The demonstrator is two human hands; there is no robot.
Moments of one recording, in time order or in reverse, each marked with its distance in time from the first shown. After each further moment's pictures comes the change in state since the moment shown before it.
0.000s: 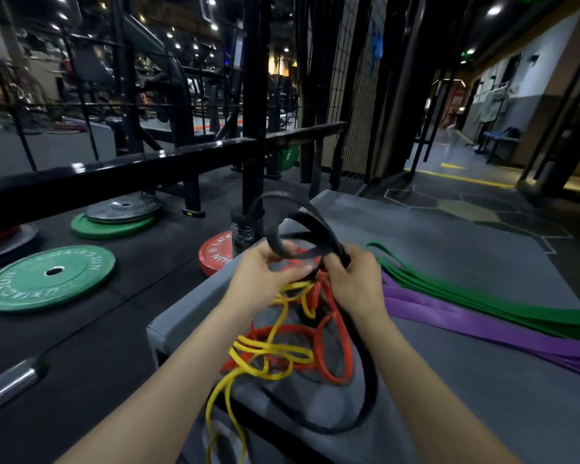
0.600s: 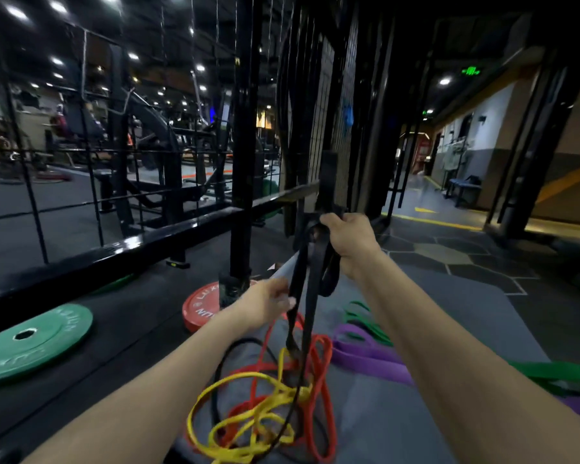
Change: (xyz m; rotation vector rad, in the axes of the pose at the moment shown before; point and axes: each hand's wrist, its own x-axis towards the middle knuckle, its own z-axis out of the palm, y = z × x) left_hand 0.081 0.014 -0.005 0.374 -0.358 -0.008; right_hand 0.103 -0.112 -0.050 0.436 0.001 0.207
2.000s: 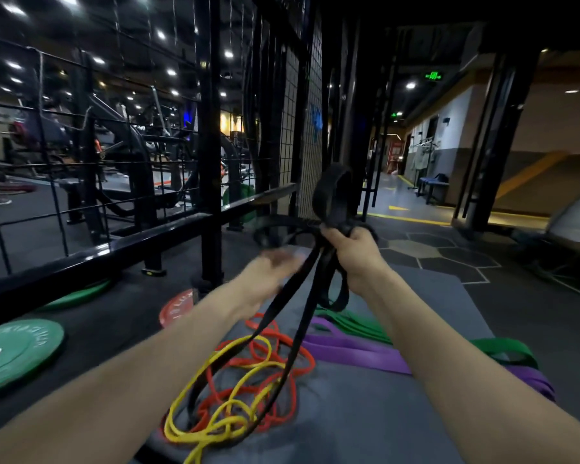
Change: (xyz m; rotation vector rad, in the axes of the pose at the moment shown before) left_hand -0.027 0.107 0.014 -0.605 -0.011 0.015; right_hand -0.043 0.001 -0.072 0.125 -0.011 -0.105
